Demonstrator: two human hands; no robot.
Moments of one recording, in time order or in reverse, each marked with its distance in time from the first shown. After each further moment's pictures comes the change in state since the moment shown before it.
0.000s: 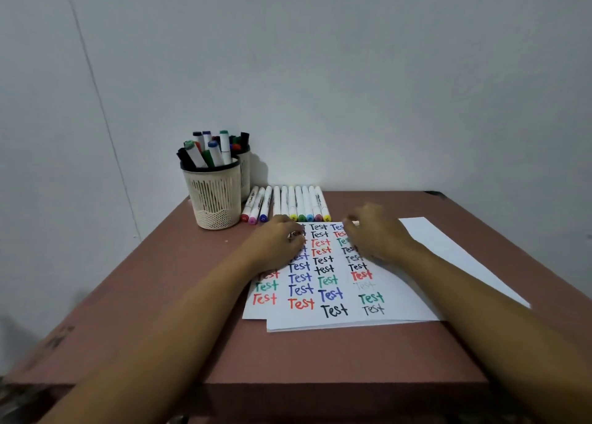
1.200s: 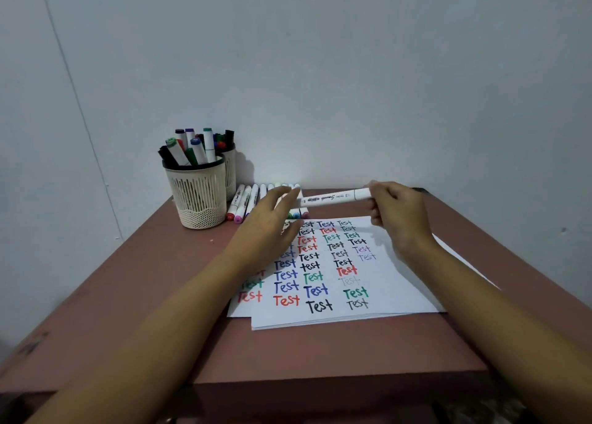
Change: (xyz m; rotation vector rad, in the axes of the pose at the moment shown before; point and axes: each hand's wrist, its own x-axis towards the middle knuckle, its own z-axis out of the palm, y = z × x) left_hand -0.009 0.016 -0.002 -0.003 0.375 0.270; right_hand -0.025 0.004 -0.035 1.036 0.357 0.301
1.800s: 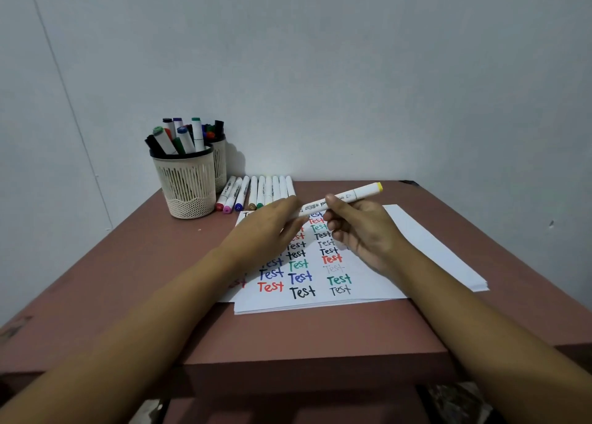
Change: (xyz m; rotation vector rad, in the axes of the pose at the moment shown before) left_hand -0.006 0.026 0.000 -0.048 -0.067 0.064; right_hand -0.020 0.014 0.004 0.339 -0.423 0.259
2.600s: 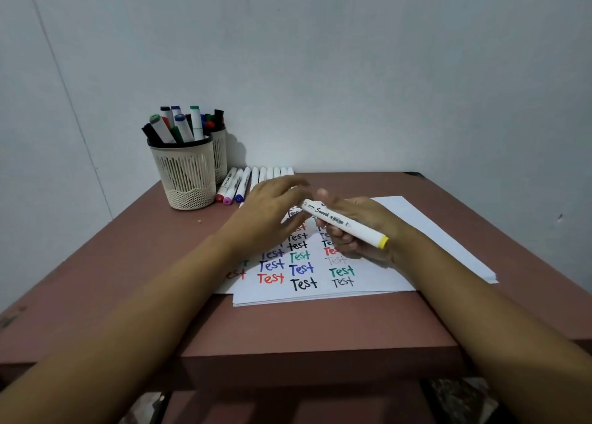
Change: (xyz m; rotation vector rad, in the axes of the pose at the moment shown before) left_hand 0.006 -0.016 0.004 0.156 0.081 0.221; right_hand -0.003 -0.008 -0.002 -0.226 -0.203 0.300
